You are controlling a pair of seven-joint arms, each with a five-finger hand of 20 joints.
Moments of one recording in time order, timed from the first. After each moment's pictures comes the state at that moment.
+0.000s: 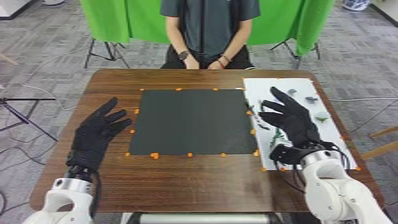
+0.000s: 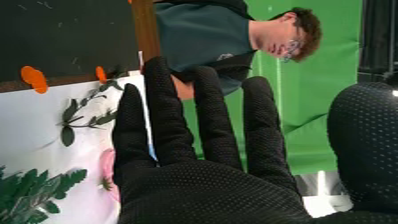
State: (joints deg) left arm 125.5 -55.9 -90.8 -124.8 44.0 13.0 13.8; right arm -110.2 -68.6 89.8 -117.4 -63.3 5.9 7.9
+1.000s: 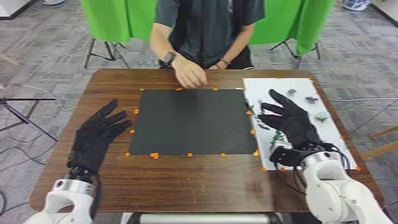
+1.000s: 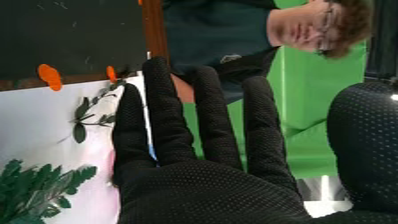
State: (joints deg) left arm 125.9 -56.4 -90.9 -124.8 44.1 13.0 13.2; right arm -110.7 -67.7 89.7 -117.4 -63.3 5.6 8.5
